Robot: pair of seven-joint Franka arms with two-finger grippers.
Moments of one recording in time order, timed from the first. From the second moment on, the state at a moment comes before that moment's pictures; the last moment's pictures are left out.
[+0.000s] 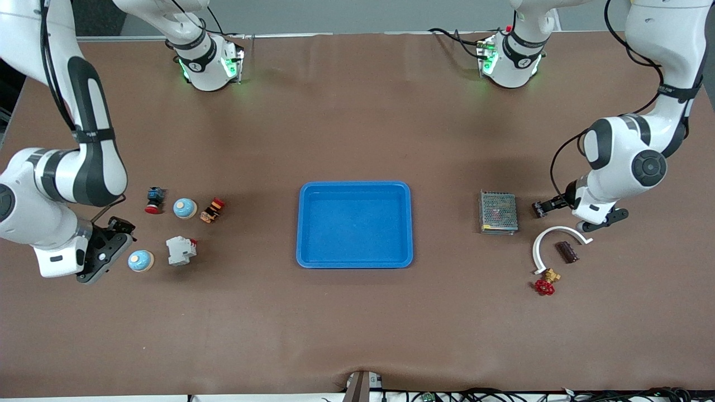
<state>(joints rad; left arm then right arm) 0.13 0.34 -0.06 -2.21 0.03 2.43 -0.32 0.04 0.50 -0.16 -1.66 0.02 2.19 -1.14</state>
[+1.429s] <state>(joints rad) 0.12 0.36 -0.14 -2.15 0.03 2.51 -0.34 -0.02 0.67 -0.16 -1.66 0.08 2.33 -1.39</state>
